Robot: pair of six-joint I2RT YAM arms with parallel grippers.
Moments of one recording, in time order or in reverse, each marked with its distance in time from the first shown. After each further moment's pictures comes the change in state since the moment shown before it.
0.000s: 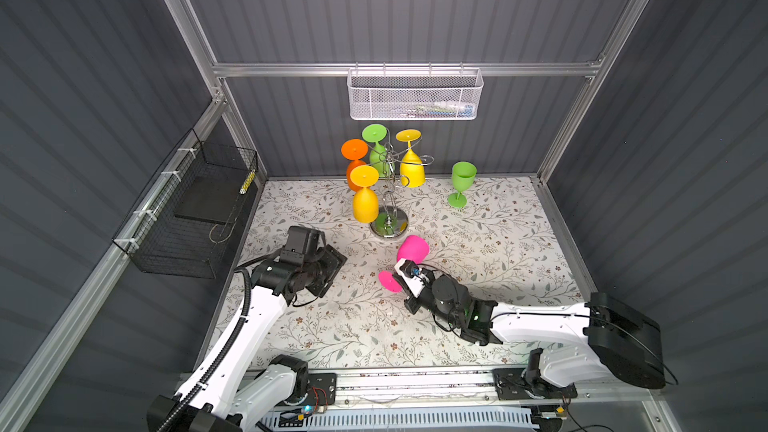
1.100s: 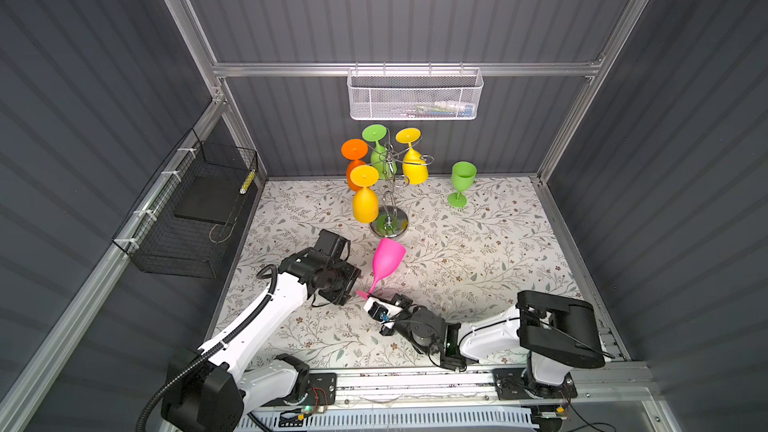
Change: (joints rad) left arm -0.132 0.155 -0.043 0.035 0.031 -0.259; right arm 0.217 0.314 0.034 0.424 0.197 -0.349
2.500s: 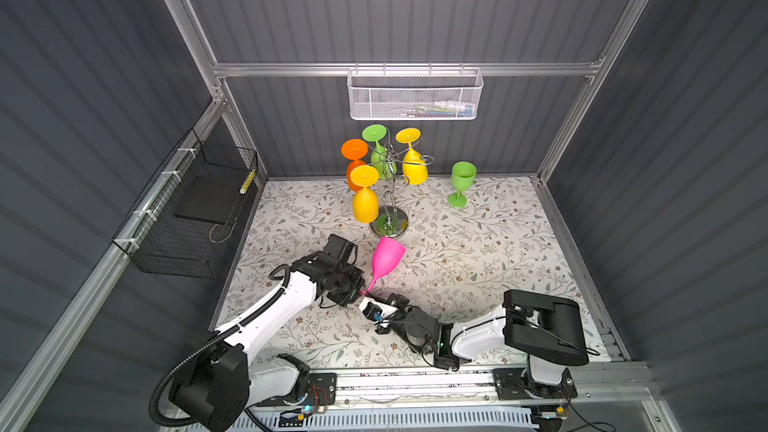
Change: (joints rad) left arm -0.032 0.078 -0.082 0.138 0.044 -0.045; right arm 0.000 0.078 0.040 0.038 0.038 -0.033
